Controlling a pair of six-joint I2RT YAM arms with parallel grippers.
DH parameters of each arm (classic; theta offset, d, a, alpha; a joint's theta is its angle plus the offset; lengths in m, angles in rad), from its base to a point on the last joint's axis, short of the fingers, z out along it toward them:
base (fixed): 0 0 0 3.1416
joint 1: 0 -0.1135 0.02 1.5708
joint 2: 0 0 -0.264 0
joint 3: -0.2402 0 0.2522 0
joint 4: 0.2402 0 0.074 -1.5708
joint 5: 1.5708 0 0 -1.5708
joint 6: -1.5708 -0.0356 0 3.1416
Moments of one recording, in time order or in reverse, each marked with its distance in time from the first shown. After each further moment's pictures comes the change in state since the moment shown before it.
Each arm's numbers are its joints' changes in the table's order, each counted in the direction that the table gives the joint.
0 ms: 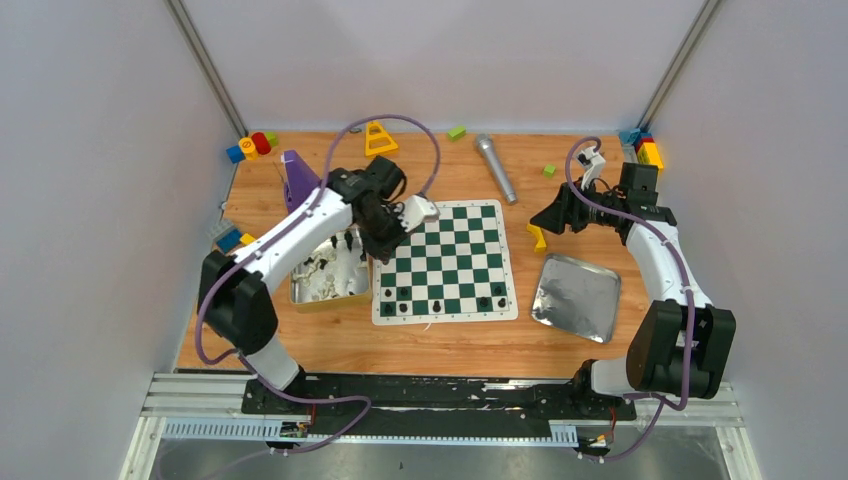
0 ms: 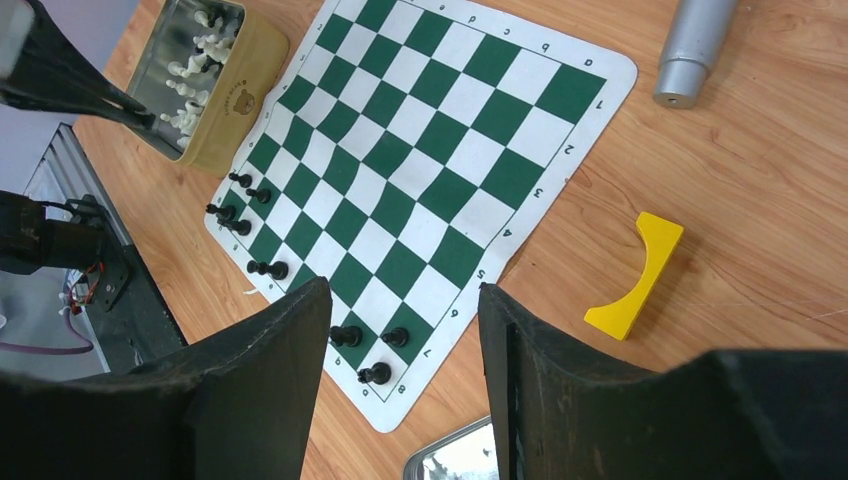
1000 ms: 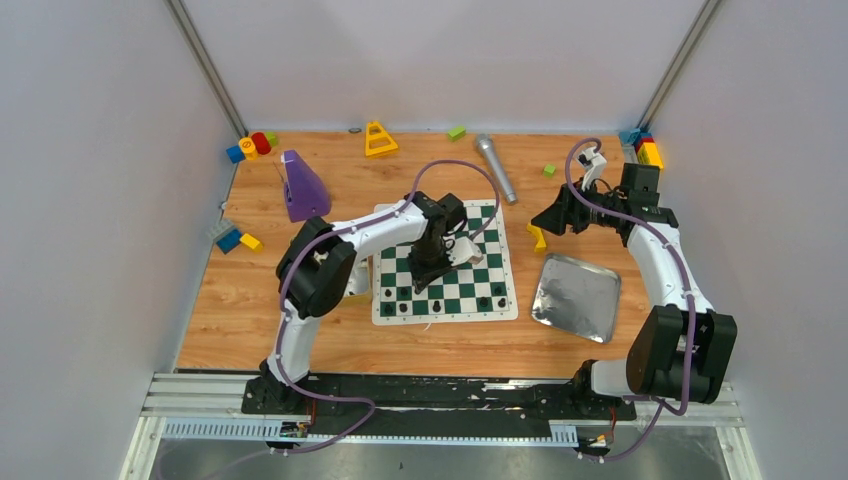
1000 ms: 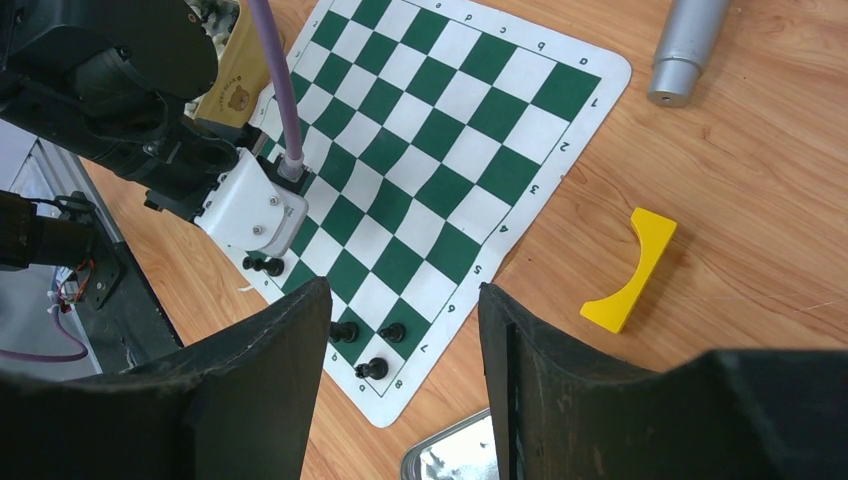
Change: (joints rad) left arm 0.270 0.468 -0.165 -0.036 -0.028 0.020; right arm 0.000 -0.021 0.000 0.021 0.016 0.016
